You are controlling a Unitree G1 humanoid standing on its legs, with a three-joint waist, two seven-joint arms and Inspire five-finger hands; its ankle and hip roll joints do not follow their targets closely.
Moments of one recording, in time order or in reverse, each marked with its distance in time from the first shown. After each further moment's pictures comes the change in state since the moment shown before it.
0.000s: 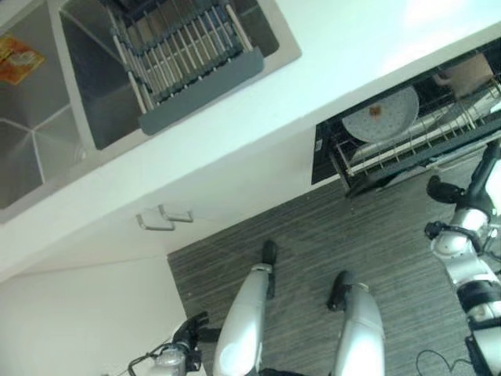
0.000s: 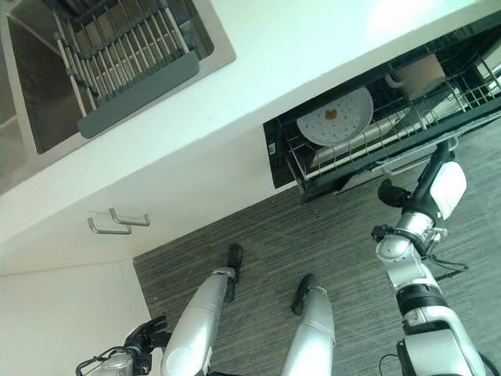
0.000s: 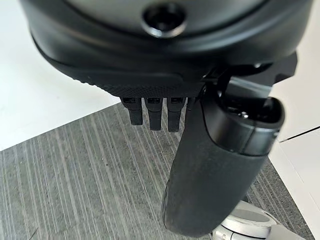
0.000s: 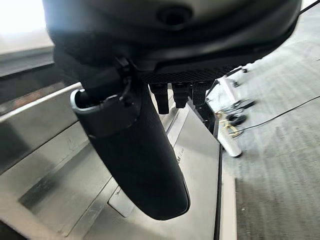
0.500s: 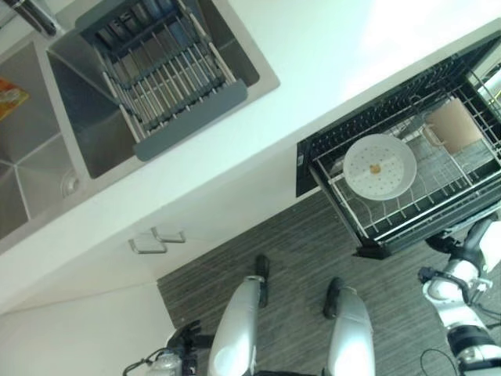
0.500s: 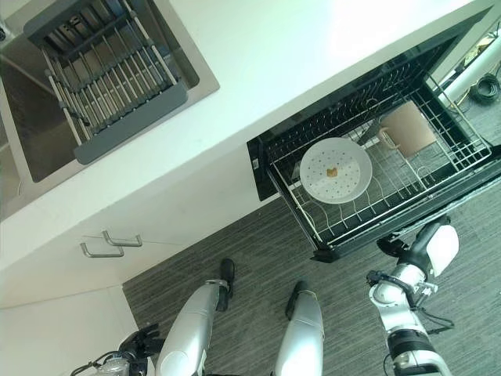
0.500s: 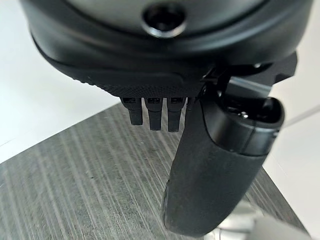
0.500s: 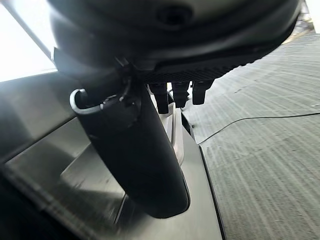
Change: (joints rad) left arm -0.002 0.009 -0.005 -0.005 0.030 0.020 0.042; right arm 0.264 0.113 -0.140 -0.009 0.039 -0.064 -0.070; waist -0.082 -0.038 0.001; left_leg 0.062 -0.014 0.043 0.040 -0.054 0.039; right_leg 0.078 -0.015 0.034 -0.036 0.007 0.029
